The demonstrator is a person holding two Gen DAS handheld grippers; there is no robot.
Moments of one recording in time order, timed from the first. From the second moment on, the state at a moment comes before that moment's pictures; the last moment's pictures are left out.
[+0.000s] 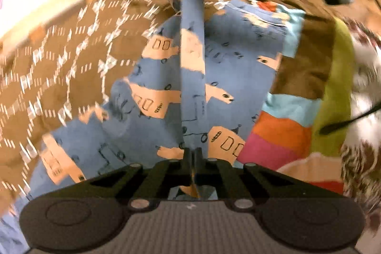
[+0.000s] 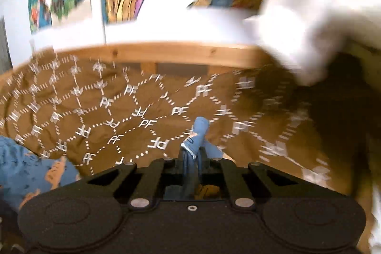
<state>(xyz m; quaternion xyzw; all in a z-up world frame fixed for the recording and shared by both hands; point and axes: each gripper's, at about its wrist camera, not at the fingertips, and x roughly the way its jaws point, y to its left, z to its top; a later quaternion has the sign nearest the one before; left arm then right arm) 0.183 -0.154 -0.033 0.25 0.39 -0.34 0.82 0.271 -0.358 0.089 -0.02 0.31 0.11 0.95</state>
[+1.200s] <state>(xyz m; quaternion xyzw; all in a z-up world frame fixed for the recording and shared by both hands) 0.318 -0.345 -0.006 0.19 0.29 -0.50 0.79 0.151 -0.477 0.023 0.15 0.34 0.03 0.93</state>
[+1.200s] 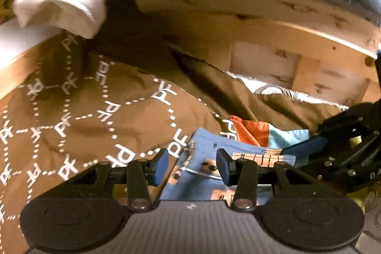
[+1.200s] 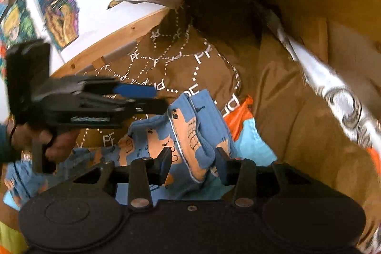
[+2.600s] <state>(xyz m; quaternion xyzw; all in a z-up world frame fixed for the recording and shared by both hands) 0.282 -0.049 0.006 0.22 0.35 -0.23 0.88 0.201 -0.365 0.037 -0.11 0.31 0.24 0.91</state>
